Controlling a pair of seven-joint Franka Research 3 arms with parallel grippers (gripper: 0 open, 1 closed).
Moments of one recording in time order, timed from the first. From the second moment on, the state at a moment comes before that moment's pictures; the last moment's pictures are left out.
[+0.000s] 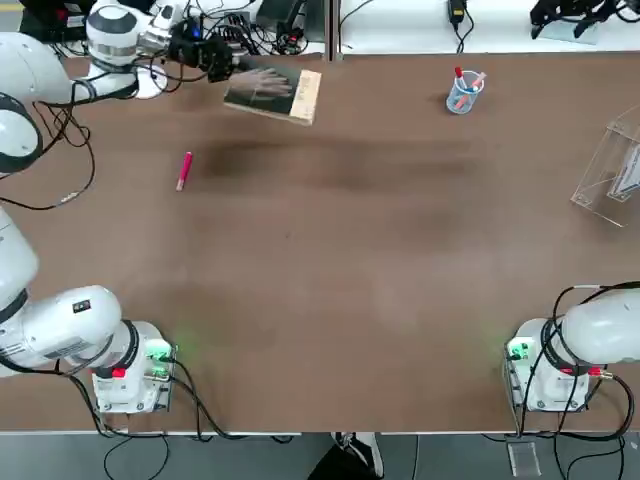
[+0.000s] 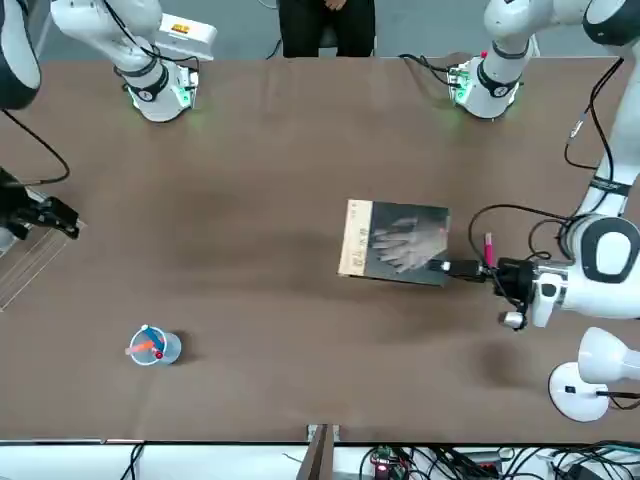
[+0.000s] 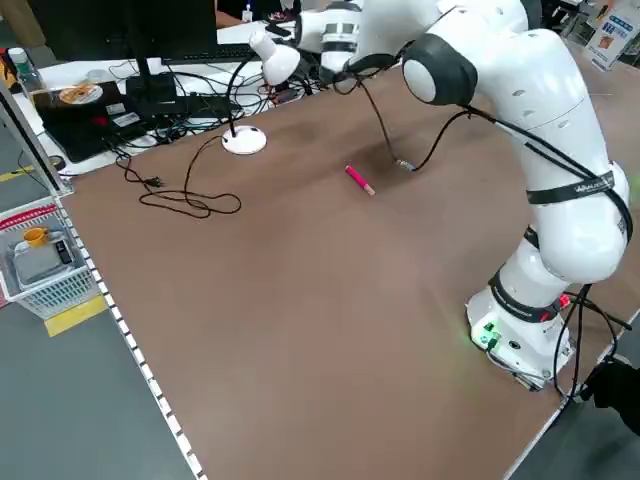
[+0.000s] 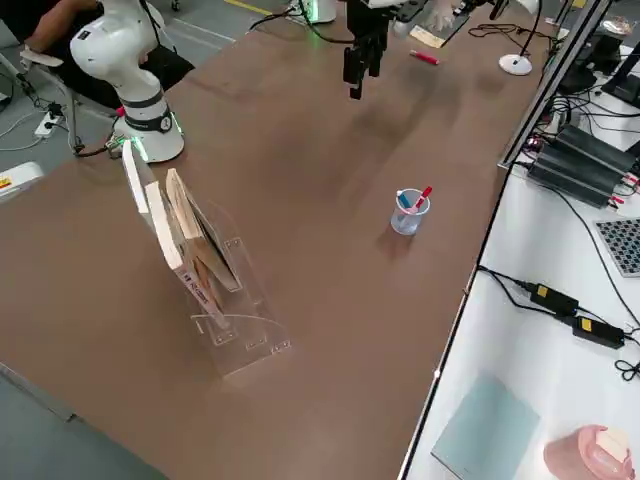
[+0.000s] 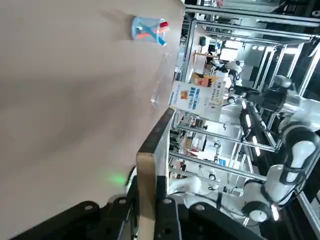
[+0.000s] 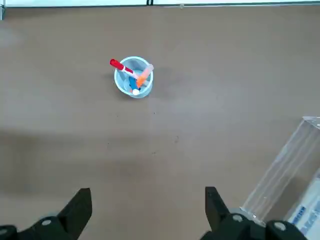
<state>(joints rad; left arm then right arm) 0.36 0.76 -0.66 -1.44 -0.93 1.80 0.23 0.09 0.08 -0.01 -1.66 0.01 1.87 0.08</state>
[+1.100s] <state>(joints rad) 0.15 0.76 -0.75 -1.44 -1.03 2.15 0.12 0.07 0.11 -0.02 -1.81 0.49 1.99 -0.01</state>
